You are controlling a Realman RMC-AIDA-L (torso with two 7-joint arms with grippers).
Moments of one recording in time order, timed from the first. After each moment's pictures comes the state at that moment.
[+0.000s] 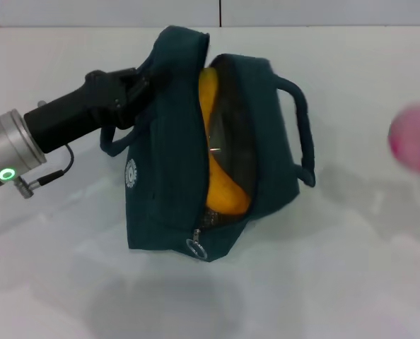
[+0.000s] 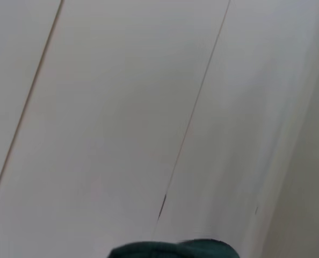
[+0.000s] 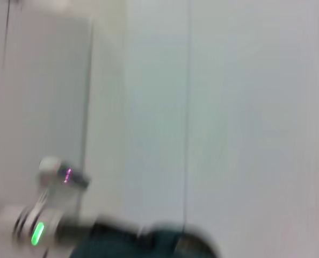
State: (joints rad) left arm -0.68 -2.06 2.84 -0.33 -0.66 1.72 -1.11; right arm 0.27 2.00 -0.68 -0.47 -1.49 -1.87 0.80
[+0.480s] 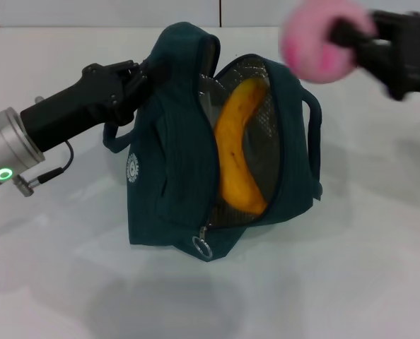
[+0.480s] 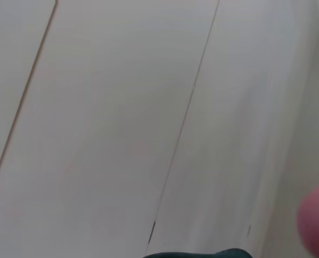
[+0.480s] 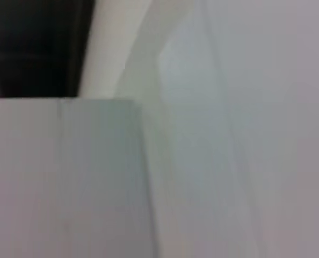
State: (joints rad) left arm -0.67 -2.06 2.84 -0.33 -0.69 1.76 -1.09; right arm 0.61 2.01 -0.86 -0.45 -1.34 -1.76 1.12
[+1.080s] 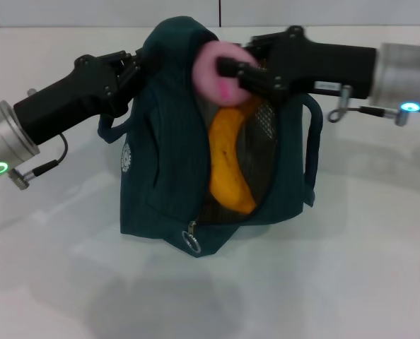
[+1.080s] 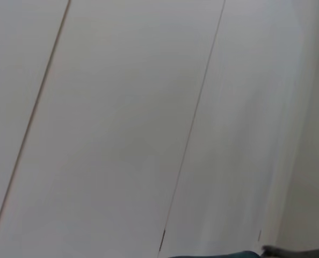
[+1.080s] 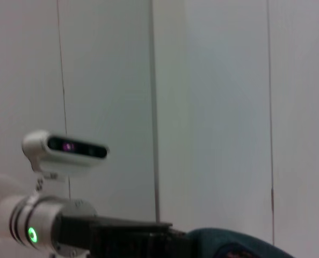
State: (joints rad) left arm -0.67 -2.06 2.84 -0.34 -0.72 1.76 -1.07; right arm 0.68 2.03 -1.35 -0.67 -1.27 -1.25 1.25
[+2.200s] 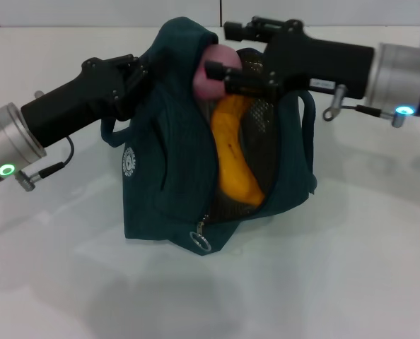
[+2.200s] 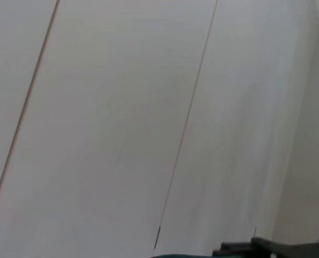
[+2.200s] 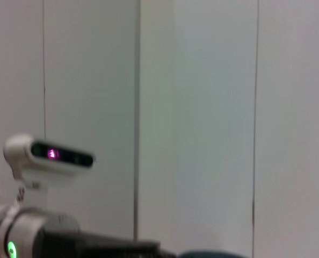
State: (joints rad) left arm -0.68 -2.07 2.84 -0.33 -0.71 1.75 -1.06; right arm 0.59 2.03 -1.51 -0.83 -1.15 -1.11 1.24
